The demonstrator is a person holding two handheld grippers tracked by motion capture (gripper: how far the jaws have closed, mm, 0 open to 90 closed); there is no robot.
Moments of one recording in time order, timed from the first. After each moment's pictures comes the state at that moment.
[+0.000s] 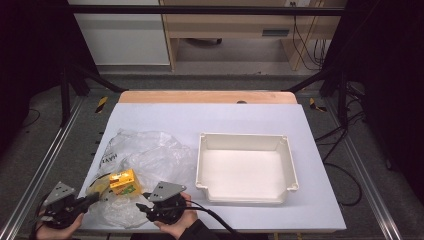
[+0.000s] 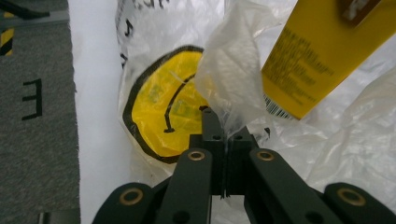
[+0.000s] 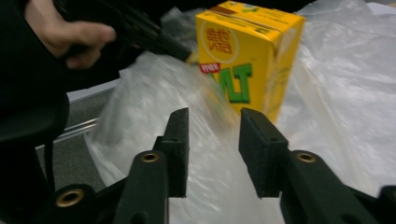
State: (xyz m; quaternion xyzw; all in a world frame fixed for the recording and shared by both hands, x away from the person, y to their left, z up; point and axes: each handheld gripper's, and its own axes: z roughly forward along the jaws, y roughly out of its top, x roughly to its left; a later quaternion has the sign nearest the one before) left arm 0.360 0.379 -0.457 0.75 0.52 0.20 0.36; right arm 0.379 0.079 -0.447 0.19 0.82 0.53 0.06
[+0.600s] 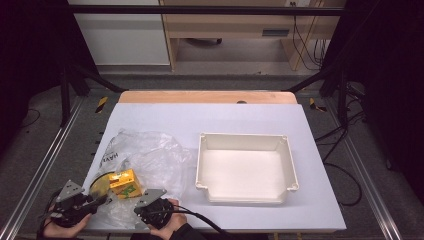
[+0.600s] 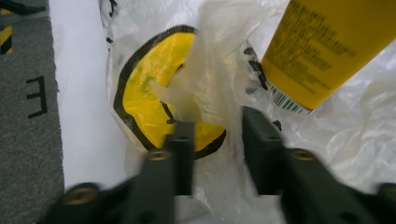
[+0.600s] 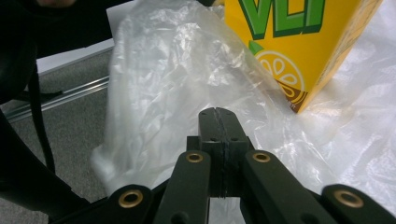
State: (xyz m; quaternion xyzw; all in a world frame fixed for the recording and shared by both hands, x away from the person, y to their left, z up) left arm 0.365 0.373 -0.460 0.76 0.51 0.20 0.34; right arm 0.383 0.114 -0.489 0.20 0.87 0.46 0.04
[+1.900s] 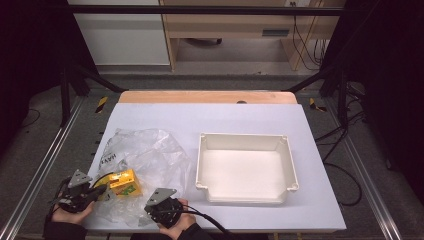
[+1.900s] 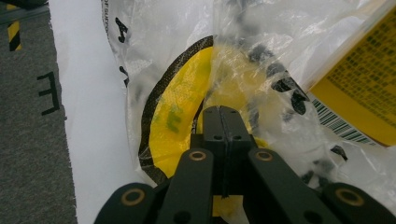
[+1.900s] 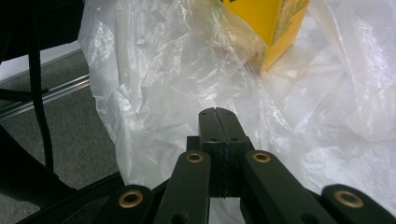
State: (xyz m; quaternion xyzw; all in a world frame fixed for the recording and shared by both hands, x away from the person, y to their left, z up) left arm 0.402 0.372 -0.469 0.79 0.50 0.20 0.30; right arm 0.384 0.090 -0.492 0.22 0.87 0.44 0.05
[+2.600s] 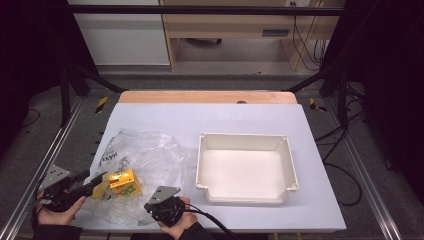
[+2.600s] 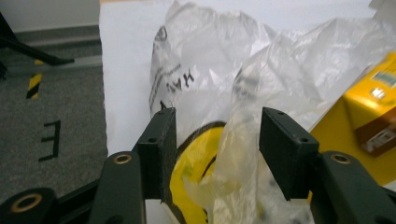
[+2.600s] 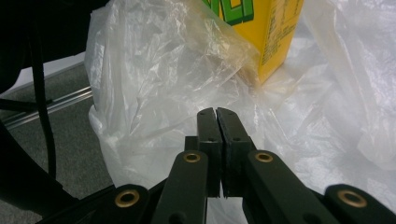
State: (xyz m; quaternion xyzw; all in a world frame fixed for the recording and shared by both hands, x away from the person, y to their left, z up) left arm 0.388 0.384 -0.428 0.71 0.51 0.26 0.42; right arm 0.385 0.084 -0.483 0.22 0.86 0.47 0.05
